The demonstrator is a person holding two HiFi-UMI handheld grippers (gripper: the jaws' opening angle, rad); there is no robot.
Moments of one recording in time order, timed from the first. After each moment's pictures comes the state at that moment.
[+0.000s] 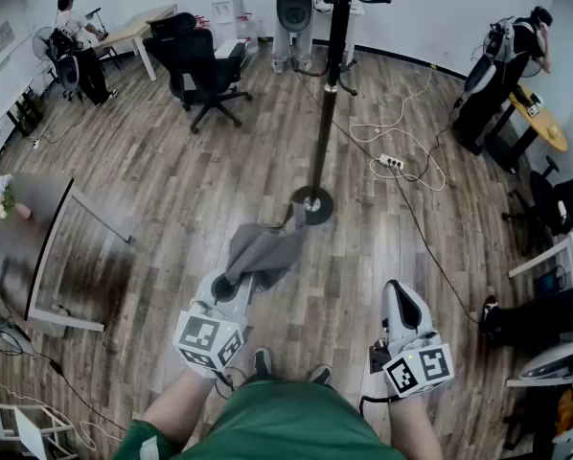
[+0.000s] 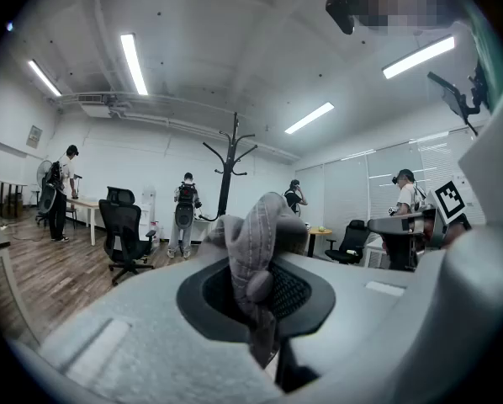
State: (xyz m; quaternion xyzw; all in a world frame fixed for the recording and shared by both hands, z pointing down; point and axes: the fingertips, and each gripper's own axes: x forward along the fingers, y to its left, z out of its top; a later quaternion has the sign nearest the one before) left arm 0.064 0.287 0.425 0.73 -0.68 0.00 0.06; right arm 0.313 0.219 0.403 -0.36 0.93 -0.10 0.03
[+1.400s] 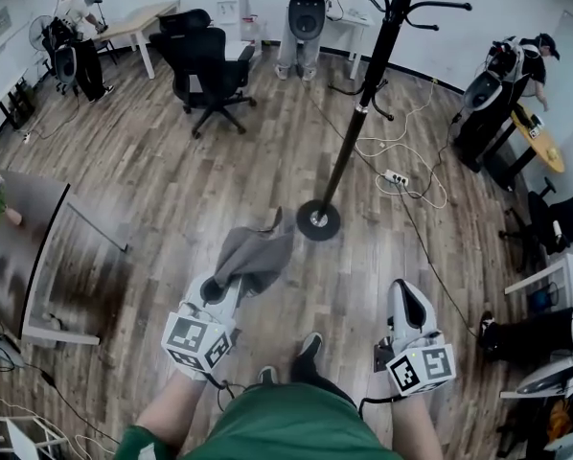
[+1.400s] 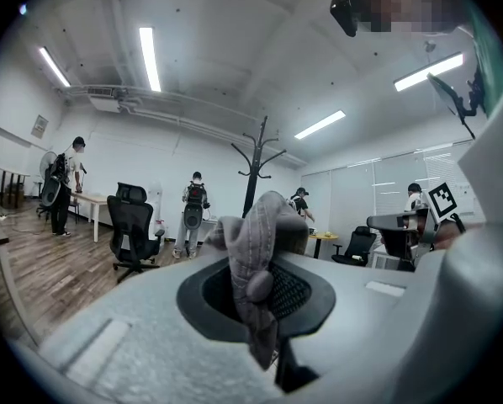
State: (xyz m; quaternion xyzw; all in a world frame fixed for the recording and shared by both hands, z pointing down) left arm -0.112 0.279 0.444 0.73 -0.68 -0.02 0.07; right arm 0.161 0.189 0.404 -0.38 0.92 -0.07 0.00
